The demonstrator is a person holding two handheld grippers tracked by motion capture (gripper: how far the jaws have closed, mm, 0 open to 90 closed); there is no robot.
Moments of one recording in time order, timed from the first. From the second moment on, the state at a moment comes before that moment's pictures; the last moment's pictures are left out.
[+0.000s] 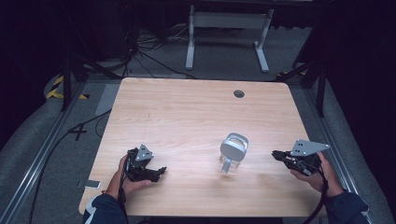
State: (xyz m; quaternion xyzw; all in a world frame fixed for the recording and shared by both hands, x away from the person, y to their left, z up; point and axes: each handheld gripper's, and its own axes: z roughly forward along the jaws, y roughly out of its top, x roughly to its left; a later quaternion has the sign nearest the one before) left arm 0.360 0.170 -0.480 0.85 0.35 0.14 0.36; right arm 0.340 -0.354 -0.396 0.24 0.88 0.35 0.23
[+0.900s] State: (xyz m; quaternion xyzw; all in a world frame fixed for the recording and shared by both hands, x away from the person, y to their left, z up) left arm 0.361 0.170 -0.480 0.85 0.35 0.14 0.36; right arm 0.310 -0.419 -0.463 0.34 0.85 0.36 0.17
